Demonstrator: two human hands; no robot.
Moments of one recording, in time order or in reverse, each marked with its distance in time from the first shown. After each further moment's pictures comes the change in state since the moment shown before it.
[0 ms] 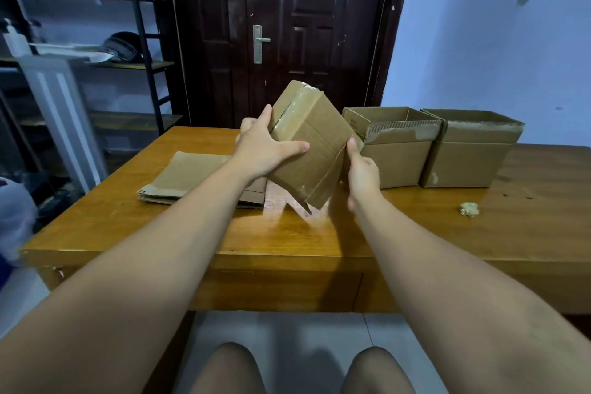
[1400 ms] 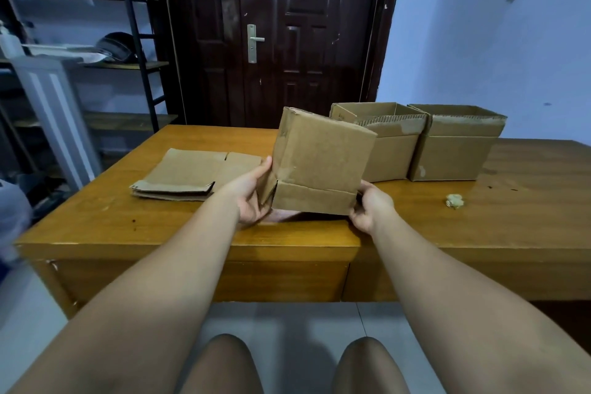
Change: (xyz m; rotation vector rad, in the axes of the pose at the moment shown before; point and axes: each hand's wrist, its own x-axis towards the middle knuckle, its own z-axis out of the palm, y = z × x) left_hand -0.028 -0.041 0.028 -0.959 -0.300 -0.795; right_hand -0.012 0.024 -0.055 0.343 0.068 0.360
